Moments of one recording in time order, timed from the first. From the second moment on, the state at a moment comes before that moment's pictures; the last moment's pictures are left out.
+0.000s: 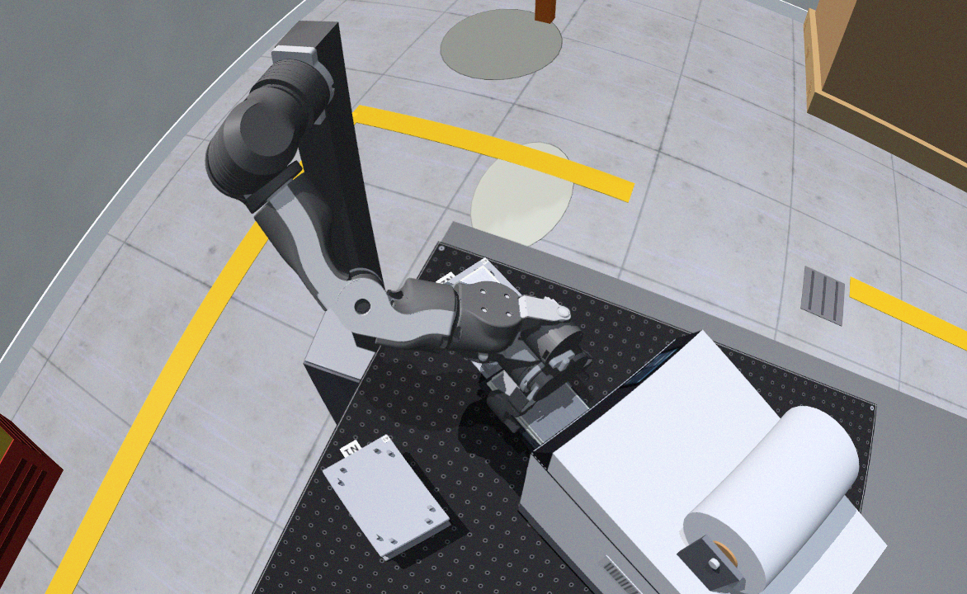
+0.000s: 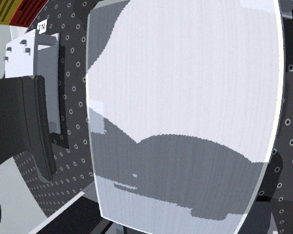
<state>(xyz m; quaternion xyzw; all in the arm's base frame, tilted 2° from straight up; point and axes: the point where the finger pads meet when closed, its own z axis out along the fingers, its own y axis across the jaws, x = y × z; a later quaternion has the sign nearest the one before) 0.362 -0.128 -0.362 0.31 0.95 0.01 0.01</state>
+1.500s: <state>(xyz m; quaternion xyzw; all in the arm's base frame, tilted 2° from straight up) 0.363 -0.128 -0.382 0.31 0.95 0.01 0.01</state>
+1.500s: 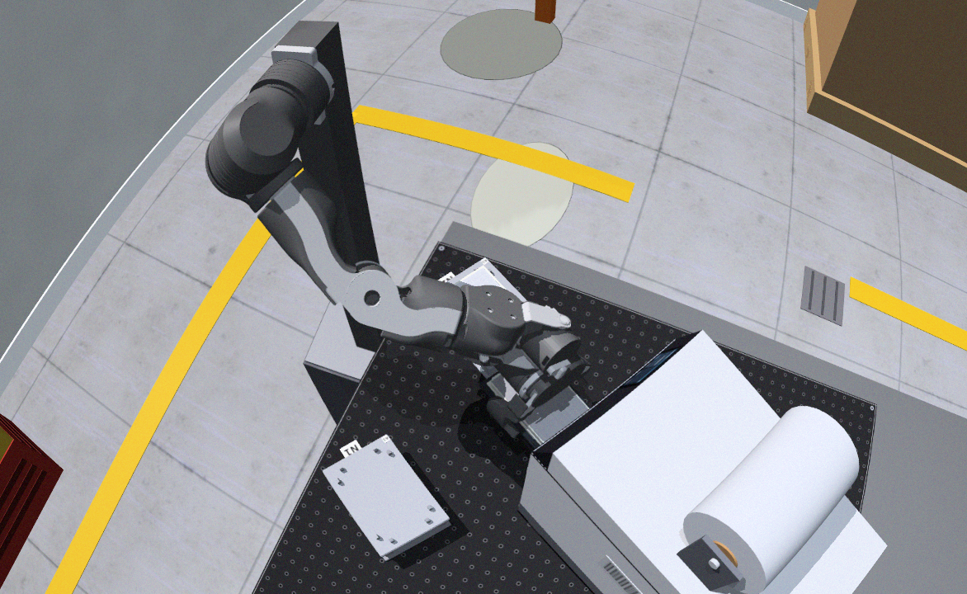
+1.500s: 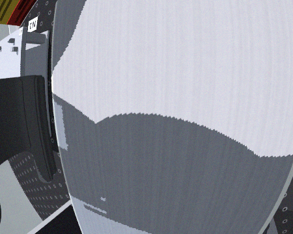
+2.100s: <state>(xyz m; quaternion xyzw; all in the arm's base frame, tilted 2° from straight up) 0.363 -0.128 -0.381 0.31 0.95 0.01 0.01</state>
